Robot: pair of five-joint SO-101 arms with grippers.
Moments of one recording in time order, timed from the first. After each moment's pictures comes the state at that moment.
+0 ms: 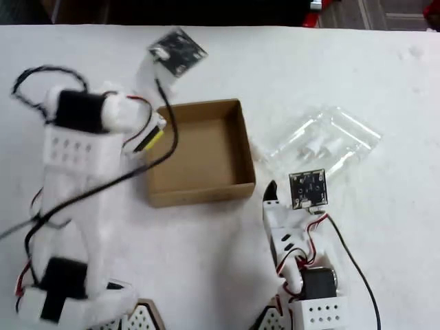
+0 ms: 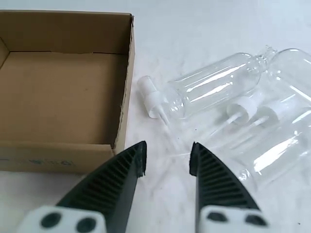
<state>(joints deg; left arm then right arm) 6.1 -11.2 -20.0 101.6 -26.4 -9.2 -103.0 96.4 45.9 4.5</state>
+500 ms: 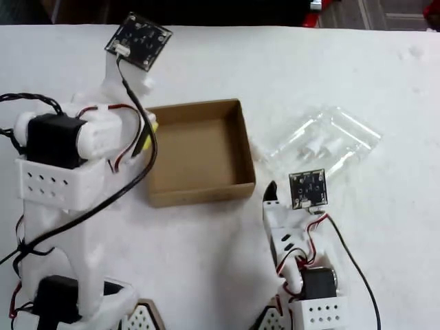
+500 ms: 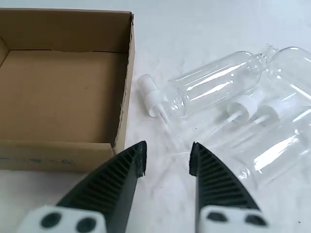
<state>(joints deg) 6.0 -17.6 -20.0 101.6 -11.3 -9.2 -103.0 96.4 46.2 4.5</state>
